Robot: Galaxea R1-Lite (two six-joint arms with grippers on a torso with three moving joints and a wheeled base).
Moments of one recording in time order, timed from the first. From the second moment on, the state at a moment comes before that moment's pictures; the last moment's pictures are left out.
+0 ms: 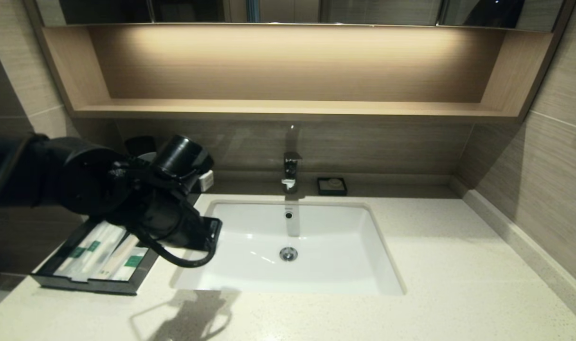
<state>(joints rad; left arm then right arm) -0.45 1.76 -1.26 0.49 0.11 -0.24 0.00 0.00 0.00 0.00 0.00 0.00</state>
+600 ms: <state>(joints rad) -0.11 1.87 -1.45 0.47 0.11 -0.11 0.00 0.00 0.00 0.00 0.00 0.00</state>
